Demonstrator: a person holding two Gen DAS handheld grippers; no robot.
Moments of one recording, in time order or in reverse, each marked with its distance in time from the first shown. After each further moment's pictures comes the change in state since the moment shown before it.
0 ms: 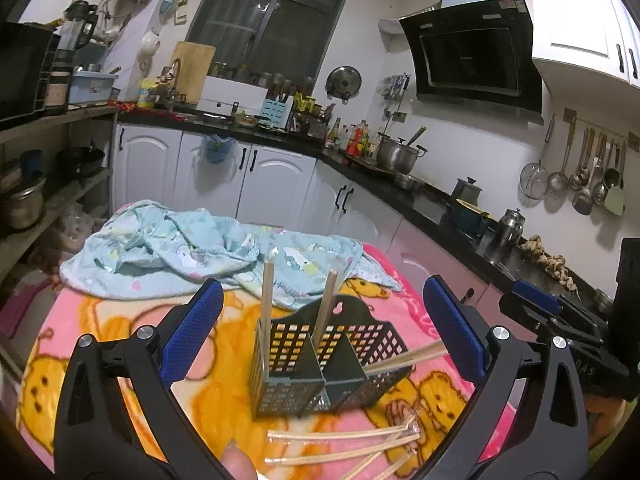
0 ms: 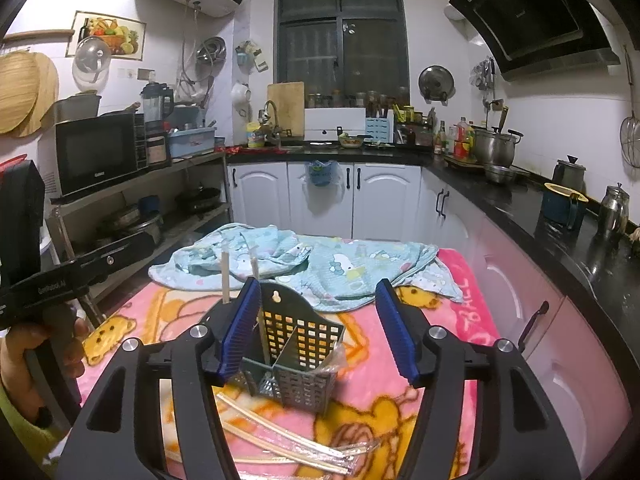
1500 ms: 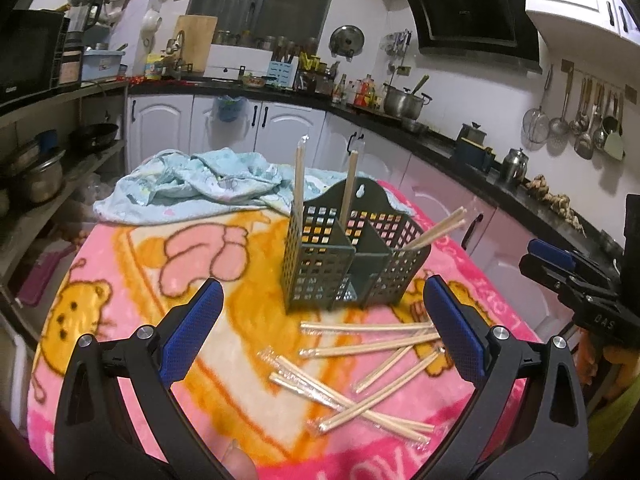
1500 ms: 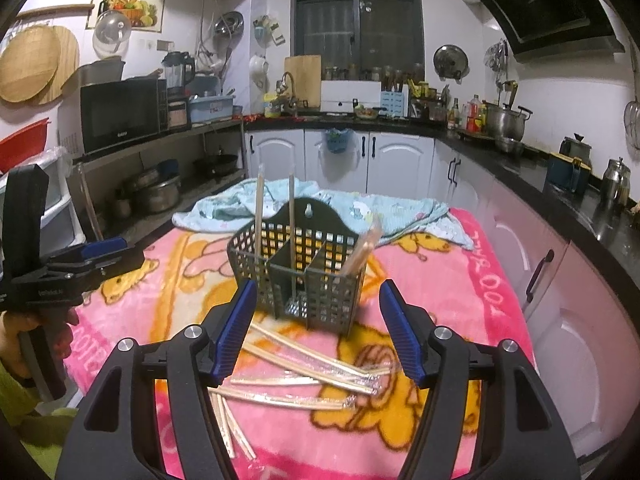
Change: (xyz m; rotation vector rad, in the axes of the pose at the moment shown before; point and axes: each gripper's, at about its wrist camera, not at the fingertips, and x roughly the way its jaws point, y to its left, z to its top) left arm -0.052 0.014 -0.084 0.058 0.149 0.048; right arm -0.039 0.033 -0.073 -0.031 0.103 0.038
